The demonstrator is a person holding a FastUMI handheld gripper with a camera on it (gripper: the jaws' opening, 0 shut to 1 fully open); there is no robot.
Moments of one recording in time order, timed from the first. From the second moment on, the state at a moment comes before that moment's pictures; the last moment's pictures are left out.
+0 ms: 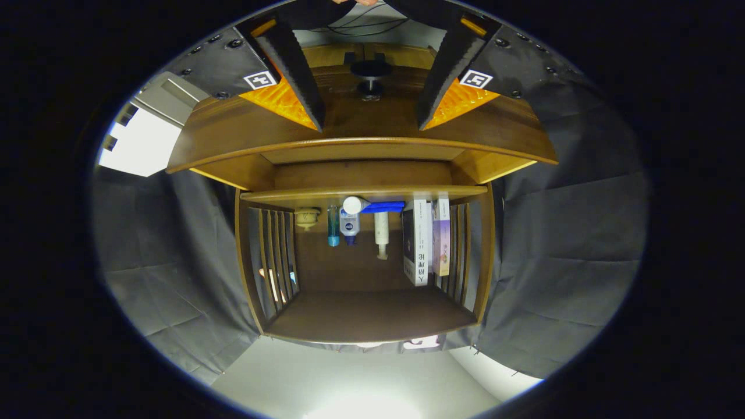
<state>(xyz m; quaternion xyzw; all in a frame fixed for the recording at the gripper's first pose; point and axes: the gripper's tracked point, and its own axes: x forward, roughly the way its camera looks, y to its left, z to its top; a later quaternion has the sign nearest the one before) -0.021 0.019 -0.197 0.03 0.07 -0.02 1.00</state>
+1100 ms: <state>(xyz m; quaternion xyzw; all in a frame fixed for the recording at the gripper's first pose) 0.056 0.011 -0.213 0.02 0.13 -0.04 0.99</state>
